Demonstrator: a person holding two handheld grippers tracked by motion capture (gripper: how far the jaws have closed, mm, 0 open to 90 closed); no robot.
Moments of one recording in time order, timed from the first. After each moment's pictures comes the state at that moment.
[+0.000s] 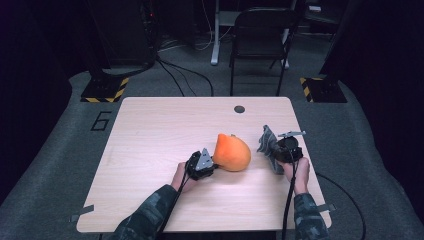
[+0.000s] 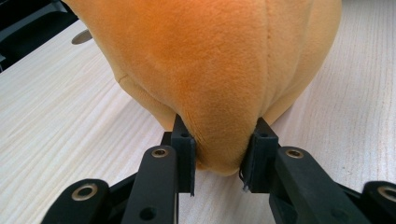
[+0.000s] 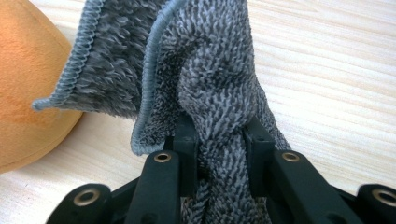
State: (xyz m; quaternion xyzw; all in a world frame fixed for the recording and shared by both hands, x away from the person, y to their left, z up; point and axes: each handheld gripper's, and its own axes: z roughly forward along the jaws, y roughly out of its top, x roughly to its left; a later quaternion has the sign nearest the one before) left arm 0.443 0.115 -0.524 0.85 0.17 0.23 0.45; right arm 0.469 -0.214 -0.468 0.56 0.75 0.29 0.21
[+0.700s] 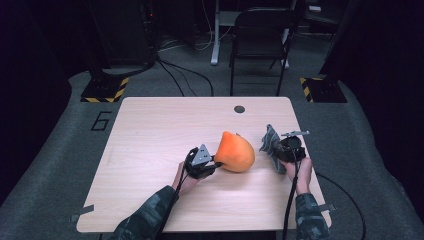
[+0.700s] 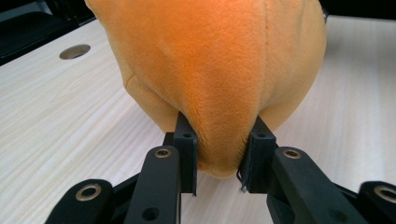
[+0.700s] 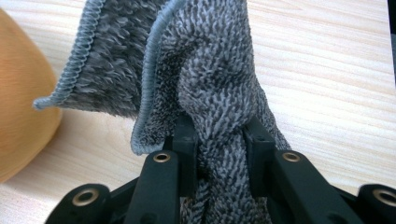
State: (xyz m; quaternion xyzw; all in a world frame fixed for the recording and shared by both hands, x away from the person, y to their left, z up) left arm 0.435 0.115 -0.494 0.82 0.20 0.17 0.50; right arm 0.469 -0.223 -0.466 0.56 0.75 0.29 0.21
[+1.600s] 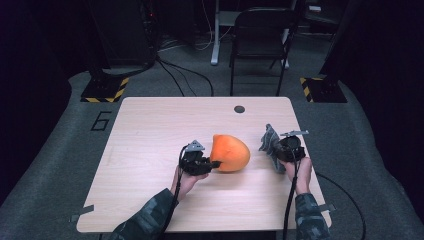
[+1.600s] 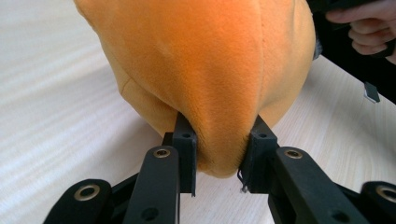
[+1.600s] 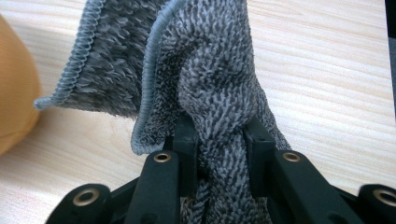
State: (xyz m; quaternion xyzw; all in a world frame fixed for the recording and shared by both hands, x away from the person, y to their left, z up) left arm 0.436 0.125 -0.485 0.79 0.37 0.03 0.49; right arm 0.467 -0.219 -0.462 0.56 0.75 0.28 0.21
